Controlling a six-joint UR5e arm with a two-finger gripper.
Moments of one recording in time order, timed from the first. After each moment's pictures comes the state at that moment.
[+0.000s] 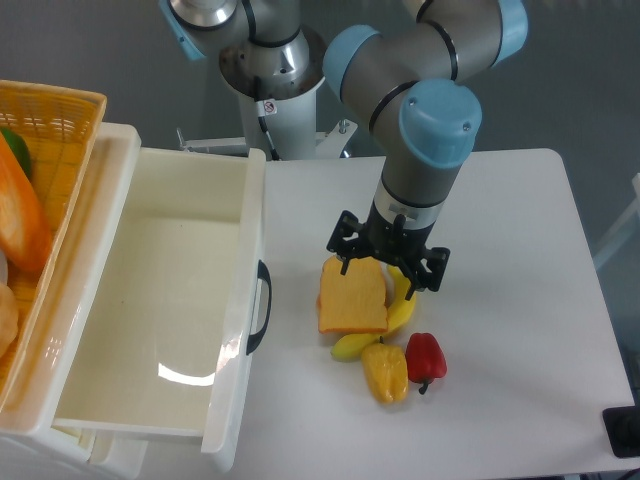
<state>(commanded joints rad) 2.56 -1.91 -1.53 -1.22 1.41 0.89</state>
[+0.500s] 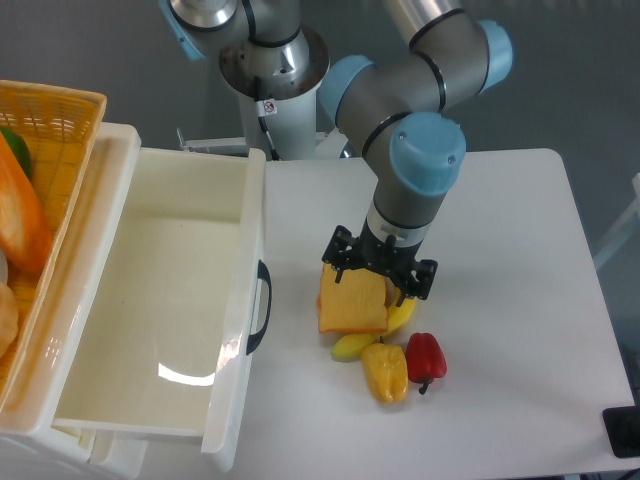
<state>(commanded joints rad) 2.55 -1.95 -1.61 -1.19 1.41 0.90</state>
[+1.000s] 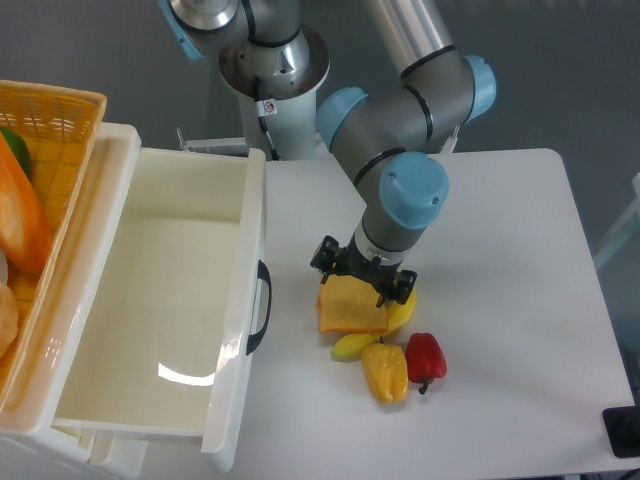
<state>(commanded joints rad) 2.55 -1.97 -1.68 -1.19 1.45 0.90</state>
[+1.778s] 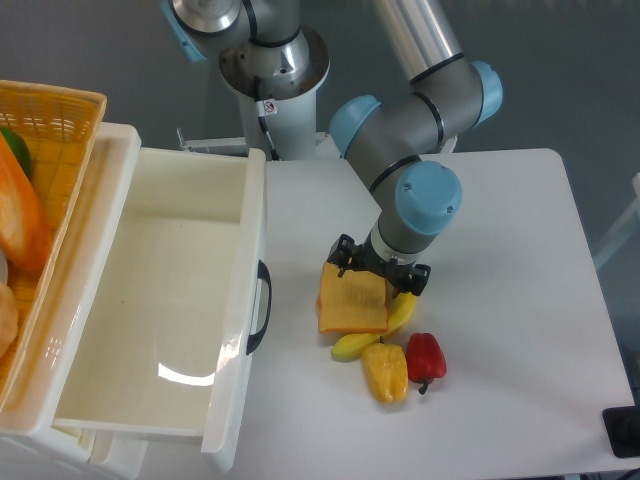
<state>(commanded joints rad) 2.60 -2.01 -1.68 -1.19 1.47 0.90</state>
